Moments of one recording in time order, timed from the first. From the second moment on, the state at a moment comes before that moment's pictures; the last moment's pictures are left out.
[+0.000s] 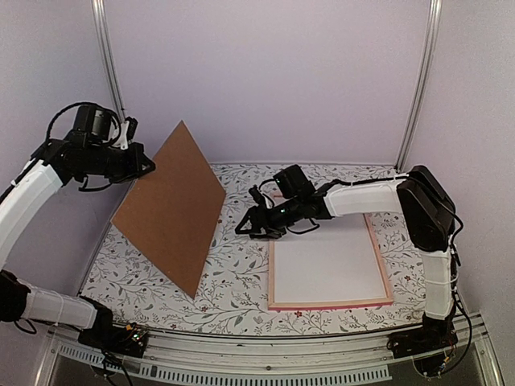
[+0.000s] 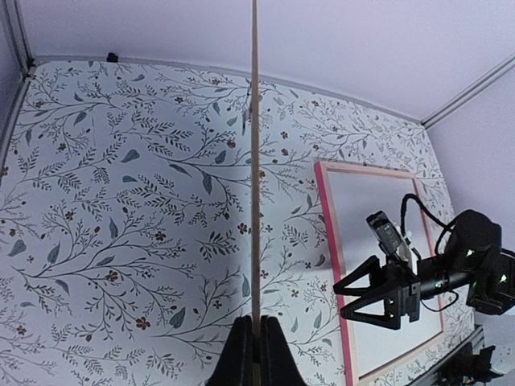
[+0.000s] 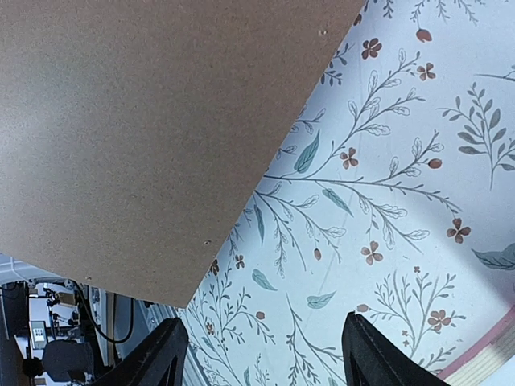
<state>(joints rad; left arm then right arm) -0.30 1.19 1.32 -0.78 0.14 -0.42 0.81 2.12 1.49 -0.11 -0.63 0.63</state>
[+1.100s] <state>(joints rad) -0.55 1.28 1.41 -0.79 0.09 -0.49 0.77 2.03 1.52 -0.23 -0.61 0.62</state>
